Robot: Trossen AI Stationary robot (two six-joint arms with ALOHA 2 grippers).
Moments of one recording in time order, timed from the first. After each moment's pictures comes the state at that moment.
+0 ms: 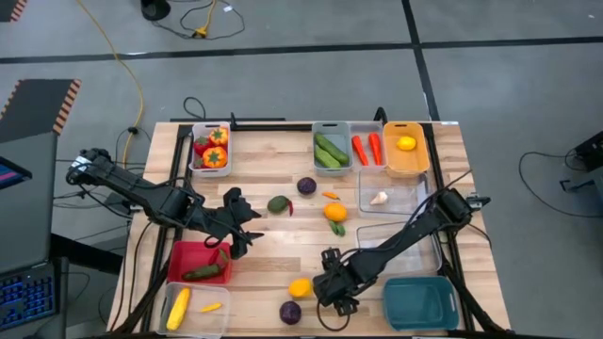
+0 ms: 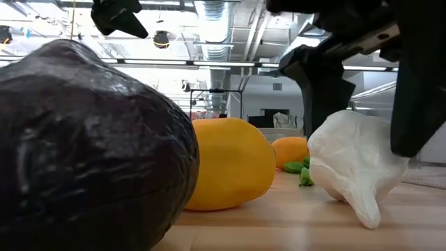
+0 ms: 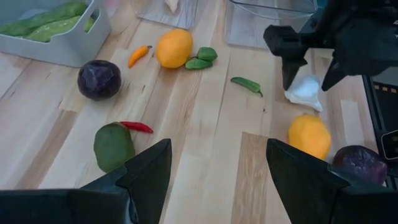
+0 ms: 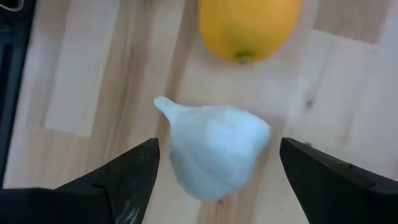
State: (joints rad) left arm -0.39 1.16 0.96 -0.56 -0.38 -0.50; right arm 0.55 2.03 1.48 -0.70 0.07 0.29
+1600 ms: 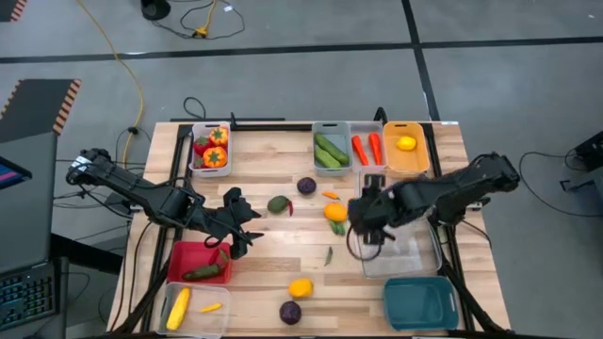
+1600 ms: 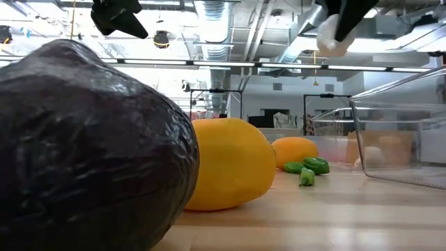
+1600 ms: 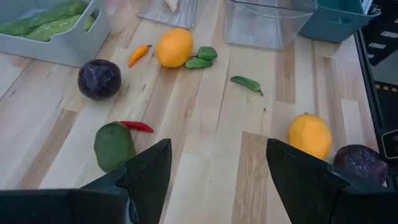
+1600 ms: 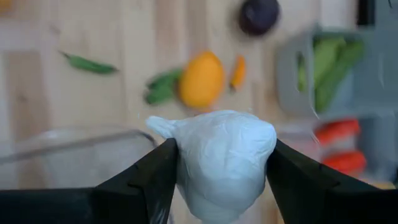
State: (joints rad) left arm -0.39 1.16 0.96 -0.57 -0.38 -0.50; right arm 0.32 1.51 1.48 -1.32 0.40 0.28
